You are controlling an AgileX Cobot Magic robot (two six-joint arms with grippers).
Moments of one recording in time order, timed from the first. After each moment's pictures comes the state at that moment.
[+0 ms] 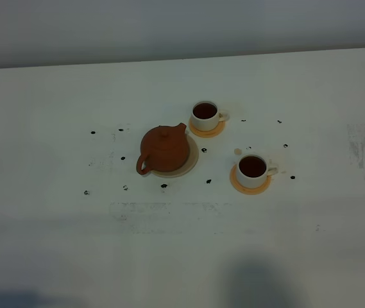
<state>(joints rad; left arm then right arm) 0.00 0.00 -0.45 -0.09 1.06 0.04 0.02 -0.01 -0.49 0.17 1.06 -0.09</state>
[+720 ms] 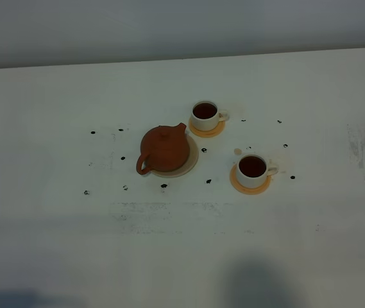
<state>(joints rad) 0.00 0.00 -0.45 -0.09 1.06 0.04 0.05 -0.01 -0.49 0.09 1.07 -0.13</state>
